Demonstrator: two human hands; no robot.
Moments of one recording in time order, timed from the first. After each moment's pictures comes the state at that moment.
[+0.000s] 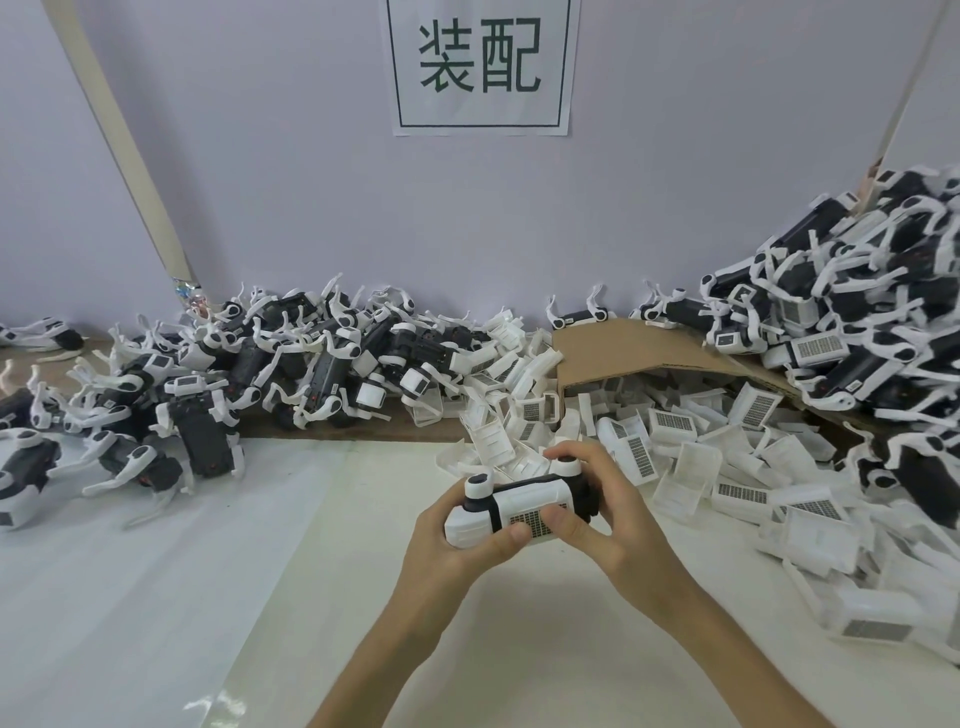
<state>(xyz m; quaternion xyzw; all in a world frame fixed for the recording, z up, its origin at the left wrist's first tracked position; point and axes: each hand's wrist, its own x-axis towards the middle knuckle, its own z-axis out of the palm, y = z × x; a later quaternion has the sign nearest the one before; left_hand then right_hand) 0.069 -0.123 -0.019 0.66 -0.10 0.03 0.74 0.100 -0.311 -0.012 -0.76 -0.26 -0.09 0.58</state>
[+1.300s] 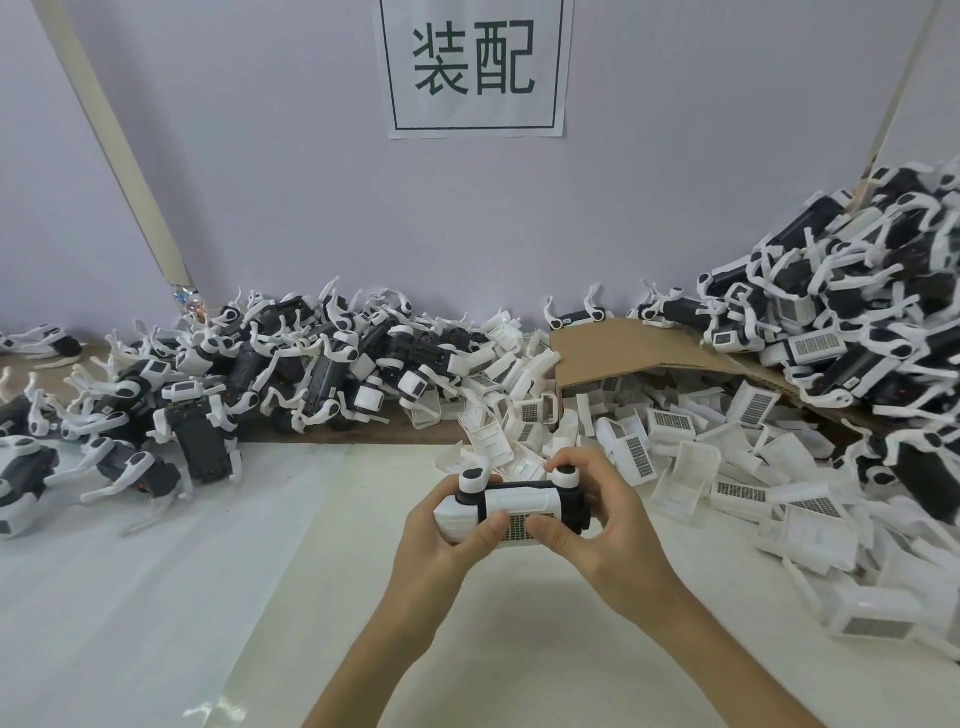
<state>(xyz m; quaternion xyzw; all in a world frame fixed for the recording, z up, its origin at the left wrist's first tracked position) 0.074 -0.119 -0.021 0.65 -0.11 0.07 0.75 0.097 -0.302 -0.016 -0.76 -0.23 -0.12 0.60</state>
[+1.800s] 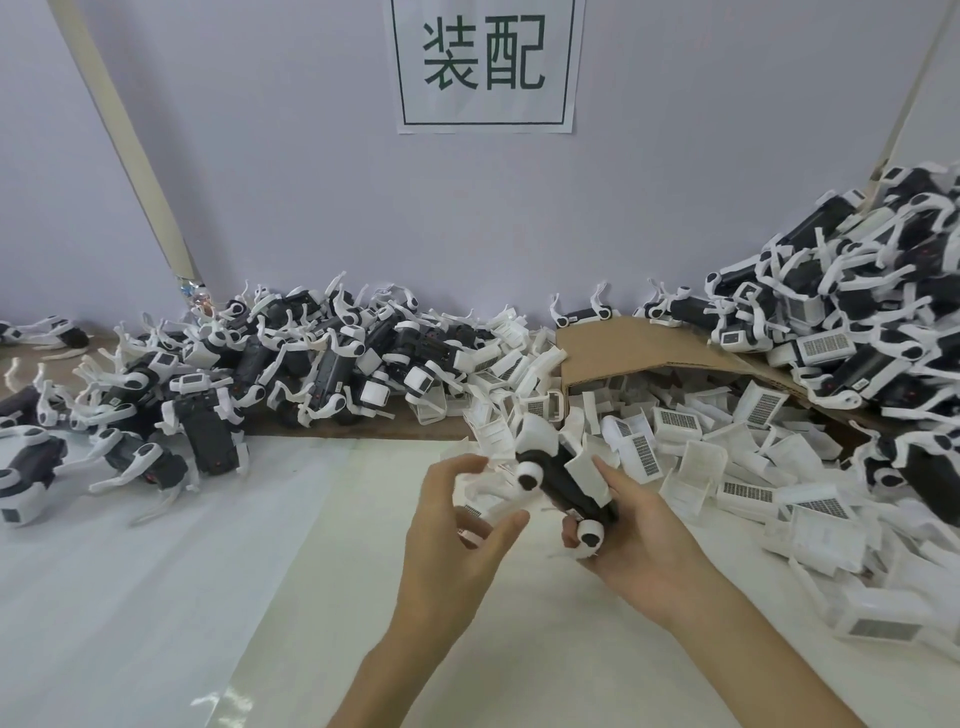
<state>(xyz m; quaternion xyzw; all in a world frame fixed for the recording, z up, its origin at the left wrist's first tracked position) 0.077 -0.127 -0.032 0.78 -0.08 0.21 0.59 0.106 -0.308 -0.002 -0.46 0.06 0.17 0.87</state>
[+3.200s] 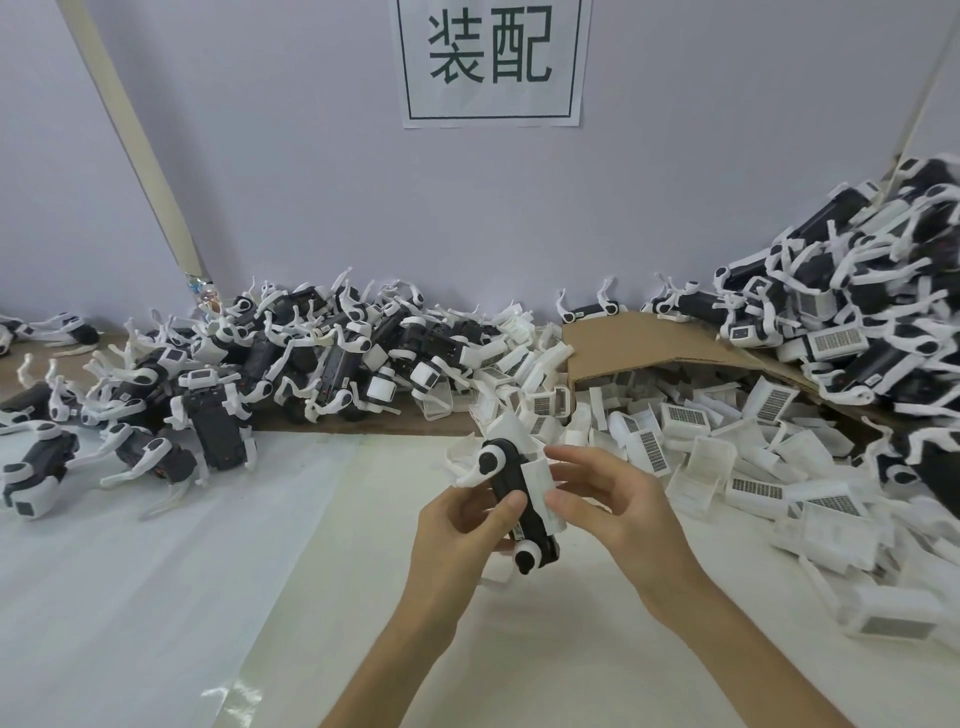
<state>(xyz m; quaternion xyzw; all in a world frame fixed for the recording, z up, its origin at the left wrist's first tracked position) 0.077 -0.128 -0.027 0.65 -0.05 0.08 0.76 0.097 -0.299 -0.005 -0.72 -0.16 -0.06 0.67</state>
